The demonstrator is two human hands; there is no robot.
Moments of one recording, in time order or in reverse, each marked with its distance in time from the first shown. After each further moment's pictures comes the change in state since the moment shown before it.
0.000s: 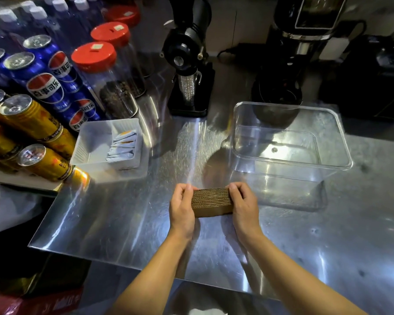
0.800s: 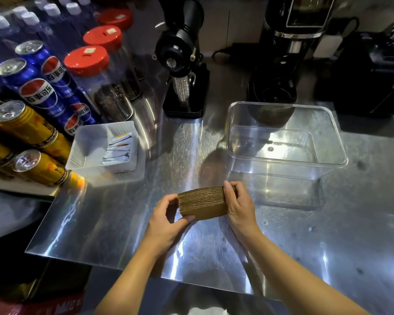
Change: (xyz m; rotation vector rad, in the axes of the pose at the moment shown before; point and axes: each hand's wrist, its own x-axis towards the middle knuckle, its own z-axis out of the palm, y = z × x) left_hand -0.007 0.003 -0.055 0.427 -0.273 0.135; right_hand 0.007 0.010 -0.003 -0.111 -0.058 -0.010
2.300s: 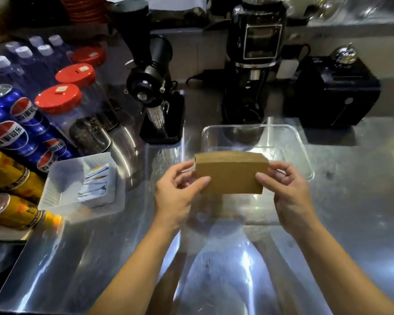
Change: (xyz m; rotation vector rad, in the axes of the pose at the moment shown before) left_hand 0.065 0.130 0.053 -0.350 0.085 0.034; right_hand 0.033 -0.085 -0.121 0.461 0.075 -0.080
